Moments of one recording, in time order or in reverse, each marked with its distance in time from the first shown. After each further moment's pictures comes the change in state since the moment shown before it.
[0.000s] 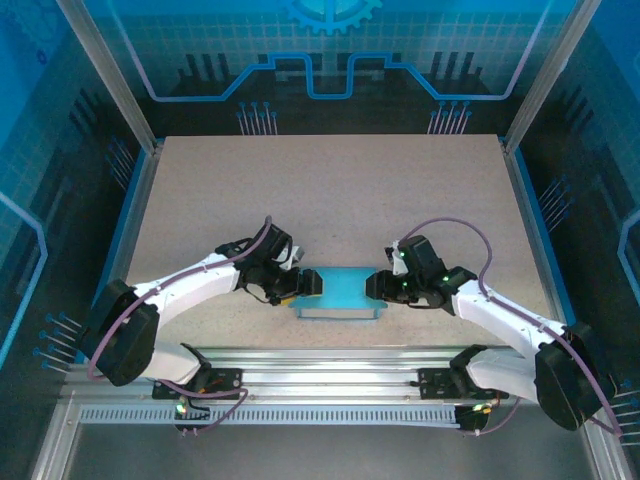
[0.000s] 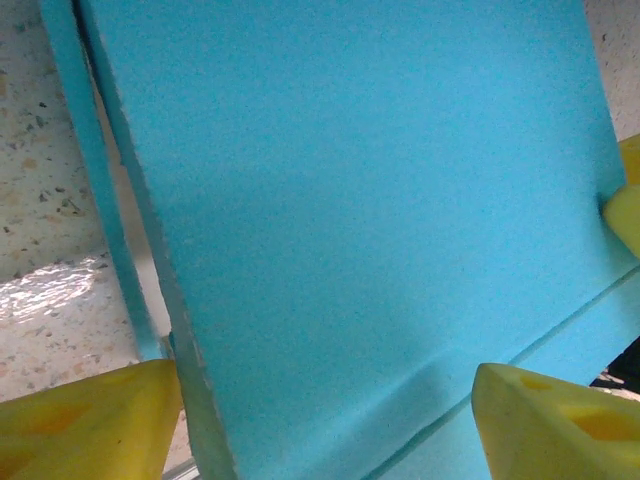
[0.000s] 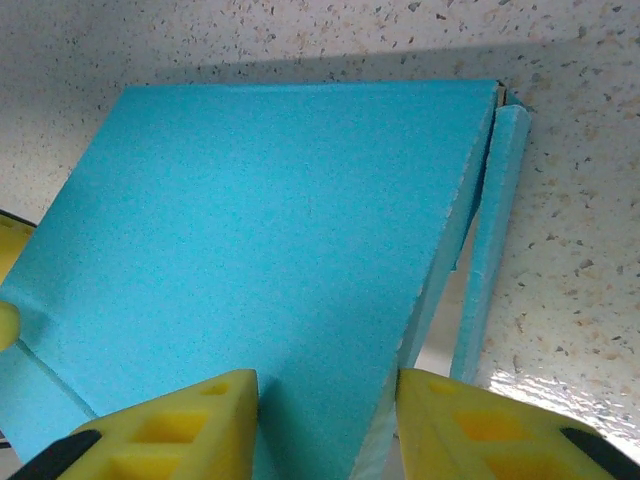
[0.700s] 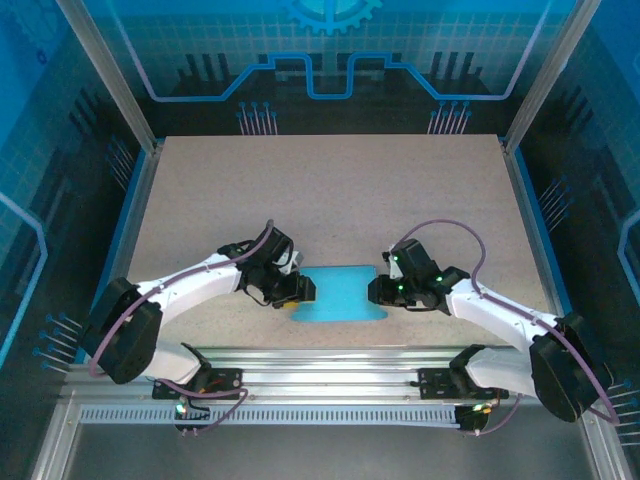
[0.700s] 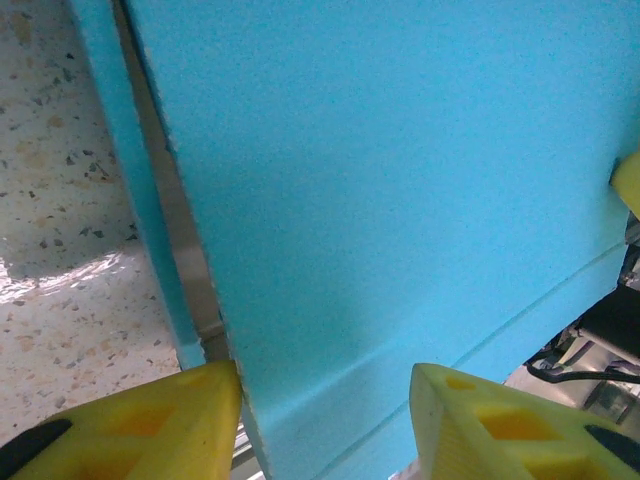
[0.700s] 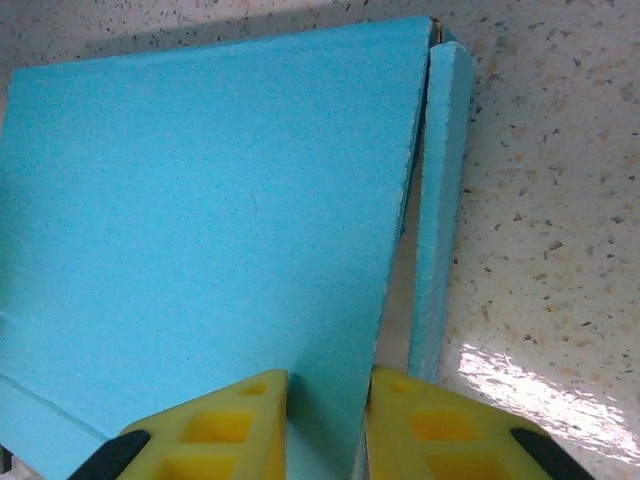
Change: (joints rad) left arm -0.008 0.018 -0.008 -0.031 -0.003 0.010; right arm 0.041 0.047 0.000 -0.015 0.070 0.001
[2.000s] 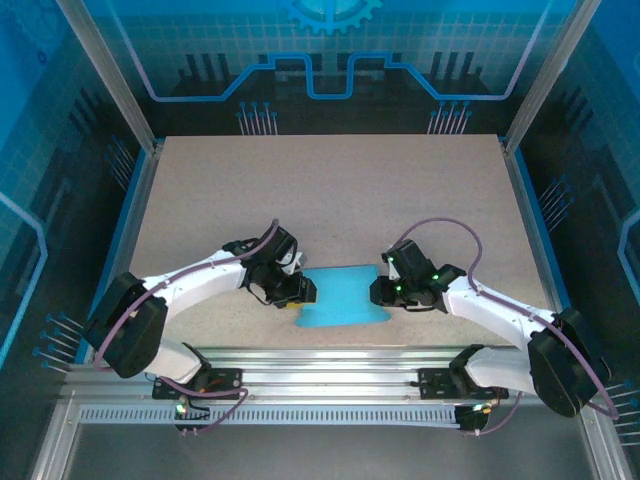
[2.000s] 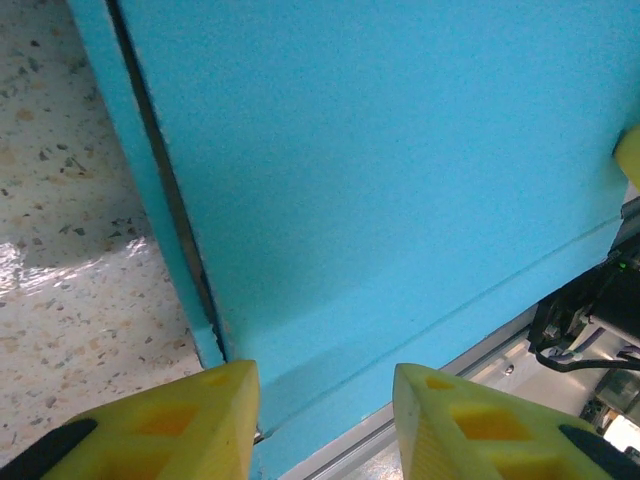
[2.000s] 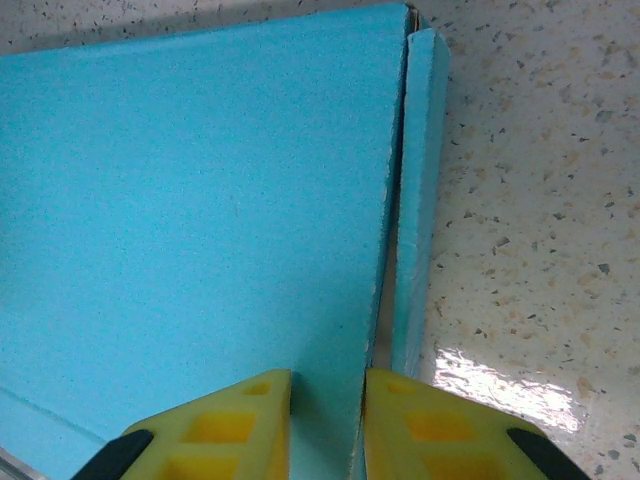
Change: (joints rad) left arm -0.011 0.034 0.038 -0.042 0.003 0.031; right arm 0.025 0.024 0.029 -0.060 0.085 -0.024
